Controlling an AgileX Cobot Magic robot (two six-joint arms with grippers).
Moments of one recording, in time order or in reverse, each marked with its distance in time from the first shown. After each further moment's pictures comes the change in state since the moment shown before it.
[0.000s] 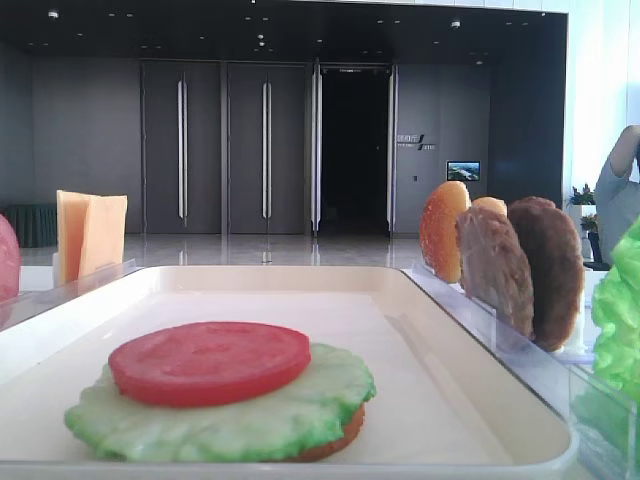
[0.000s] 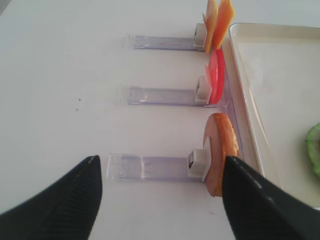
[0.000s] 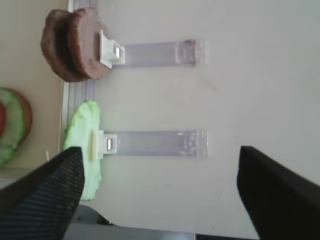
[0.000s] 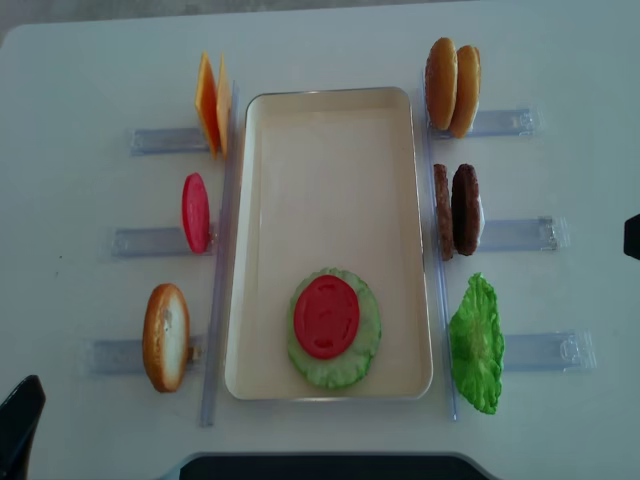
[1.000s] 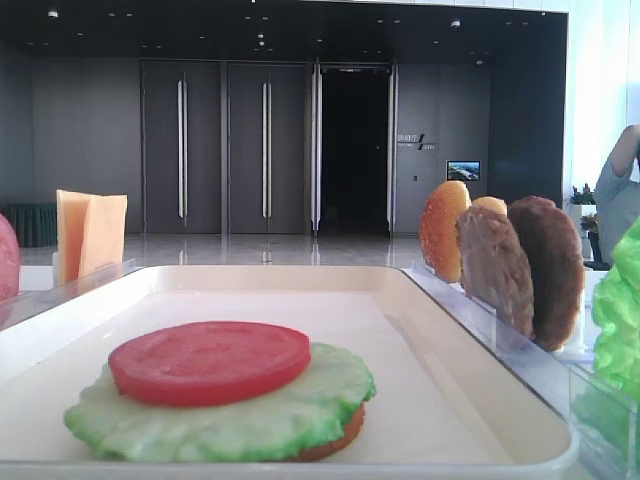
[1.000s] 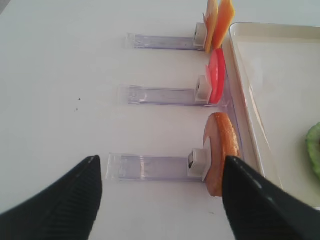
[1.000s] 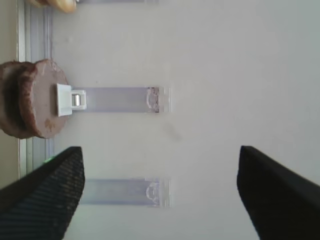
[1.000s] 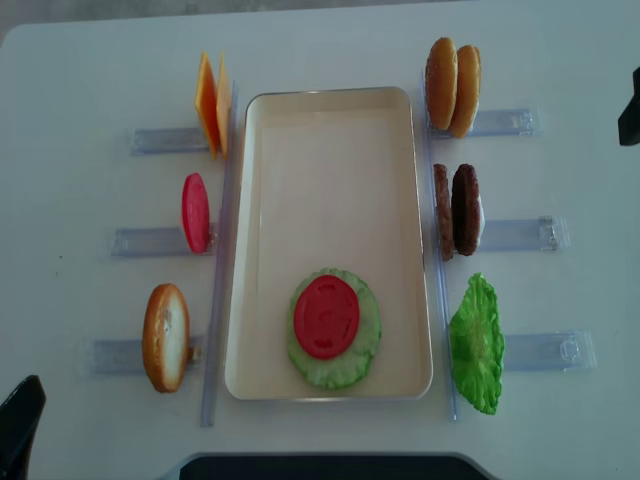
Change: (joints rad) left arm 0.000 0.000 0.001 0.000 -0.001 -0.001; right arm 0.000 0.414 -0.334 -0.115 0.023 -0.007
